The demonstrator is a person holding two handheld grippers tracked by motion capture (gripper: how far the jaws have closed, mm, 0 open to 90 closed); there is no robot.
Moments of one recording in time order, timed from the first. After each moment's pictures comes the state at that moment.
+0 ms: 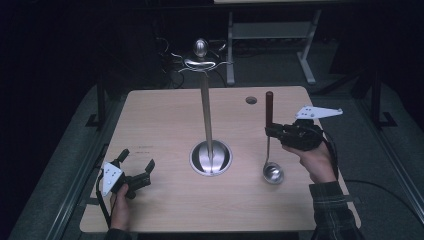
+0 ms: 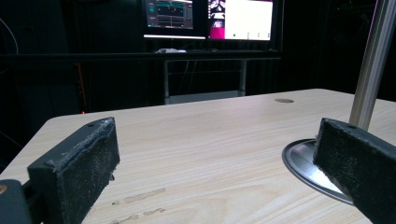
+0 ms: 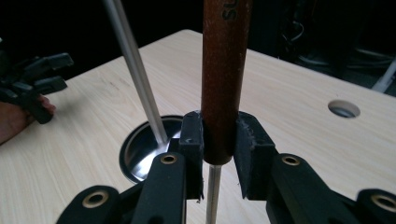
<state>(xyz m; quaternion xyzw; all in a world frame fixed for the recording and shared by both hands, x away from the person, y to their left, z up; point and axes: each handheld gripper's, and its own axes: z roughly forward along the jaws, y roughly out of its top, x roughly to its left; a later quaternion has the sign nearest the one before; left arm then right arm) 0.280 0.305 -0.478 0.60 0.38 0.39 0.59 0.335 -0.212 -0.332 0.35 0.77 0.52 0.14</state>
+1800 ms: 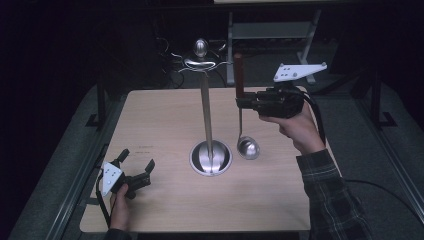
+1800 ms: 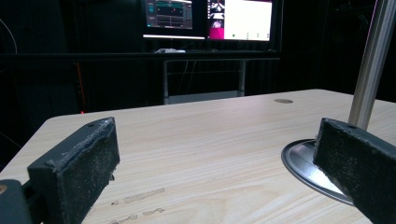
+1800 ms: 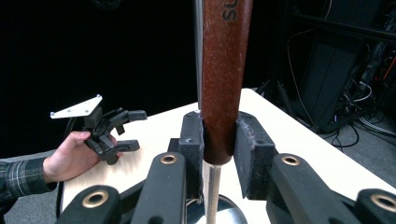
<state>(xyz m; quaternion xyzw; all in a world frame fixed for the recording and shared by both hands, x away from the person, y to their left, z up) 0.280 0.306 -0.478 0.60 0.38 0.39 0.59 0.357 -0.151 -0.233 0.21 0.78 0.57 0.10</state>
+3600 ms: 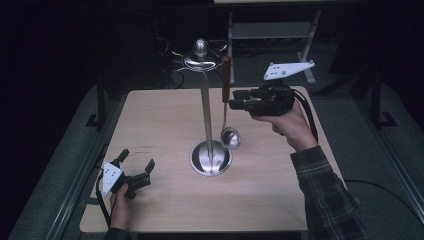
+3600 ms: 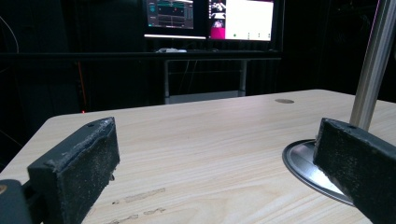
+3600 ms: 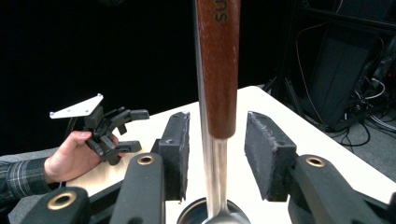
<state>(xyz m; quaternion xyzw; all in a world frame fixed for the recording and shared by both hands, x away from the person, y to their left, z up) 0.280 0.306 -0.478 0.60 0.38 0.39 0.58 0.369 -0.138 -0.238 0.21 0.79 0.57 0.09</state>
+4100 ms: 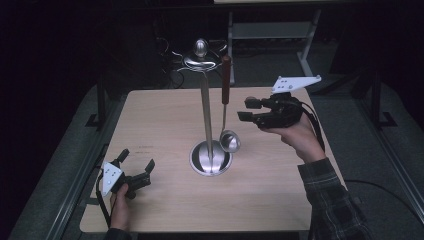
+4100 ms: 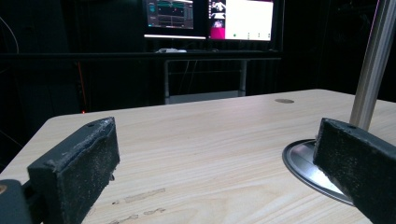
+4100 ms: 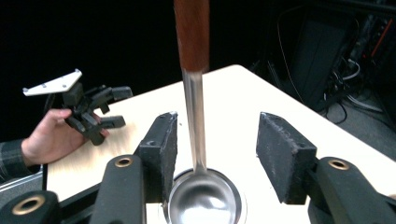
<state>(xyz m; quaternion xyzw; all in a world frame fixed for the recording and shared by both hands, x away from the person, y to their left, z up) 0.280 0.306 -0.478 0.60 0.38 0.39 0.58 0.357 -0.157 -0.265 0.24 0.80 0.54 0.11</state>
